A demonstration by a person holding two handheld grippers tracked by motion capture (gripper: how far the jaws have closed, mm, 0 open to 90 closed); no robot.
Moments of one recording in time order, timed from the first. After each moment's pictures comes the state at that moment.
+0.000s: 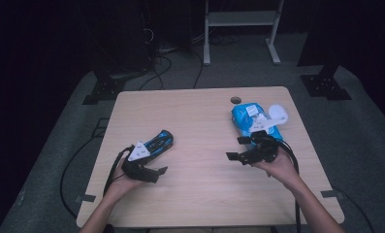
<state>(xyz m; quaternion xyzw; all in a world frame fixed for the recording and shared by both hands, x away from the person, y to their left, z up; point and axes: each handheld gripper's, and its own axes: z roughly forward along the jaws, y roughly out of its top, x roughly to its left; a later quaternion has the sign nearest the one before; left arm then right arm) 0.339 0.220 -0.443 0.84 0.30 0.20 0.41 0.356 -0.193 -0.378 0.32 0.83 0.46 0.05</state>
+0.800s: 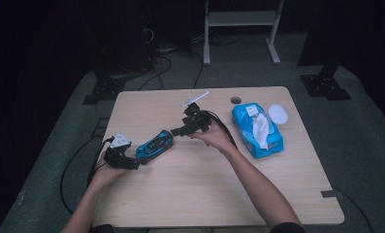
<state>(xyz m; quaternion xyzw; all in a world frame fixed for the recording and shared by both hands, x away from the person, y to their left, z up) 0.382 0.281 -0.462 0.83 0.36 0.20 0.38 0.471 -0.023 -0.390 0.29 0.86 0.42 0.01</state>
